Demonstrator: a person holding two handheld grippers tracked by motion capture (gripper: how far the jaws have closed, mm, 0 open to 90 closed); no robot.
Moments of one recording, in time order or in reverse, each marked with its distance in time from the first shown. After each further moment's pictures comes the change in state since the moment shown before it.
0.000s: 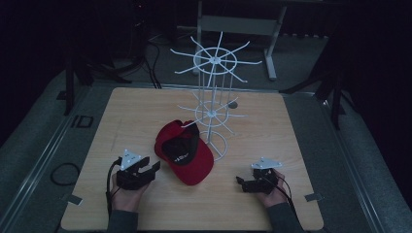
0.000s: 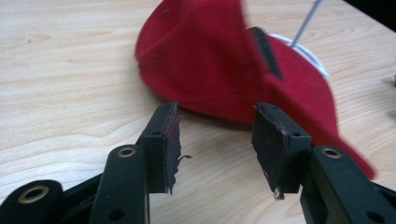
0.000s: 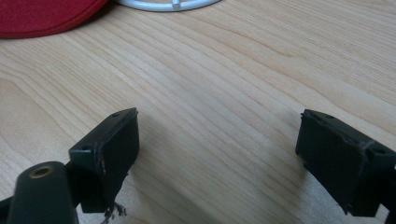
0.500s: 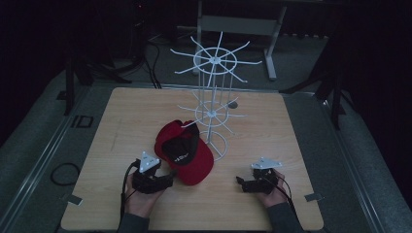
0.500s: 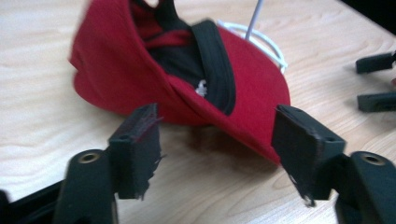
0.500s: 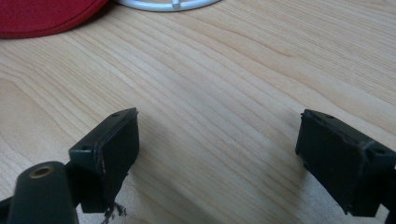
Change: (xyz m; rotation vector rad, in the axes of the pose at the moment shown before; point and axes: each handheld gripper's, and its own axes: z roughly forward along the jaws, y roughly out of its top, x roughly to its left) left arm -0.040 0.004 0.015 0.071 -0.051 0.024; right arm 0.000 0.000 0.000 0.000 0.000 0.000
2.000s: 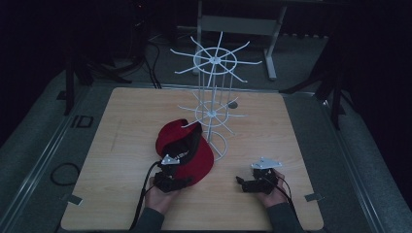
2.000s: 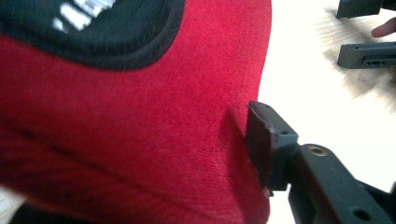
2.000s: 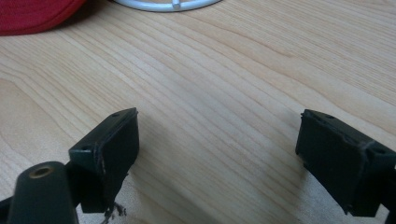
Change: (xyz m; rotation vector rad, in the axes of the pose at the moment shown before) left arm -0.012 -0.011 0.064 0.222 -0.211 -0.071; right arm 0.000 0.000 0.000 0.000 0.001 0.000
